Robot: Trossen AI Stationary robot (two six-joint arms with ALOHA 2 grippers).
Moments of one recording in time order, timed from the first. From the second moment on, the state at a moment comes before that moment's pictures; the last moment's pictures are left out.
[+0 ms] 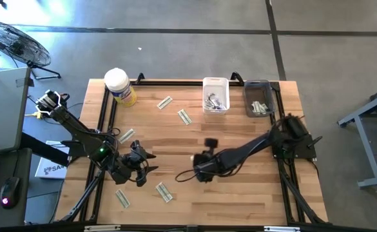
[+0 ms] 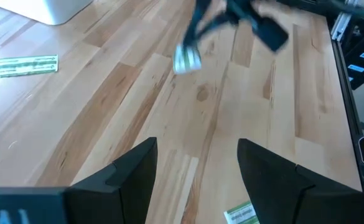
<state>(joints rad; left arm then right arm) -0.72 1.16 0.74 -0.35 -0.72 -0.82 0.38 1.92 1.34 -0.67 0.55 0.39</state>
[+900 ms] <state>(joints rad) -0.72 1.16 0.74 -0.34 -0.71 -0.82 -0.15 1.22 0.91 -1.24 0.83 0.97</state>
